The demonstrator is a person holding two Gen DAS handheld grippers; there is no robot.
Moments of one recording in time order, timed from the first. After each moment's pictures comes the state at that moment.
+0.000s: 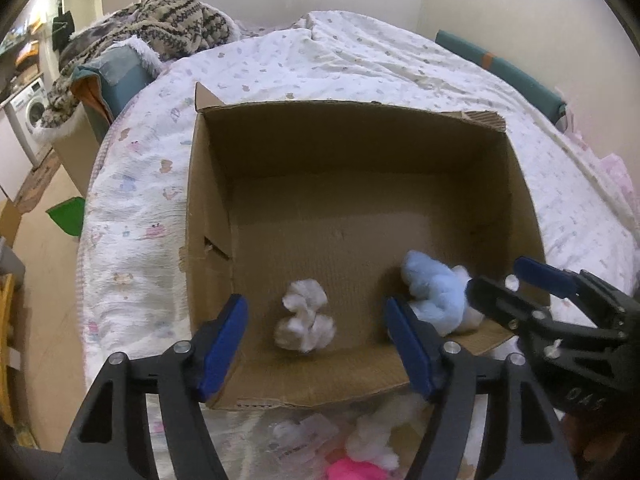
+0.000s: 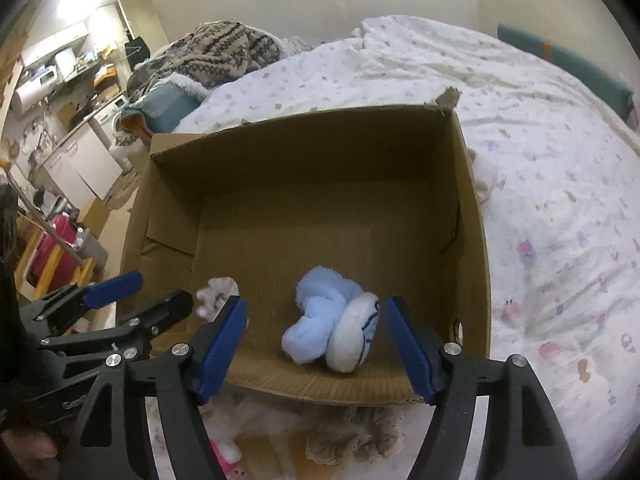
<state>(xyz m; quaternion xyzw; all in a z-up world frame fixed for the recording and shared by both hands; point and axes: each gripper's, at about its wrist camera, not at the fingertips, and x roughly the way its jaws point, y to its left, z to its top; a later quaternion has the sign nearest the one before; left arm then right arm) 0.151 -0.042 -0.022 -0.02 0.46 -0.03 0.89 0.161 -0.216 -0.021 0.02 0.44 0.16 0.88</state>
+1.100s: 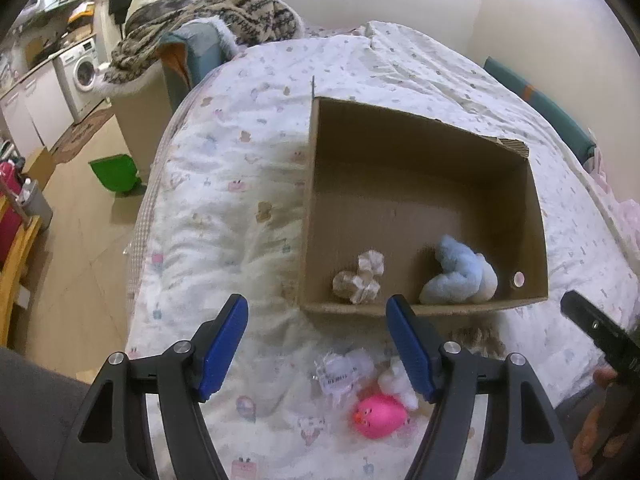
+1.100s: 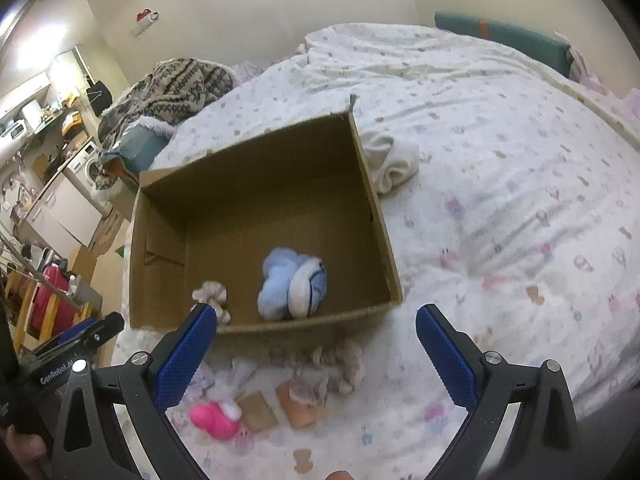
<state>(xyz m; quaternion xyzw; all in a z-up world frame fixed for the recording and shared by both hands) 0.076 0.005 0.005 -0.08 0.46 0.05 0.88 0.102 -0.275 0.003 0.11 0.45 0.10 0.88</state>
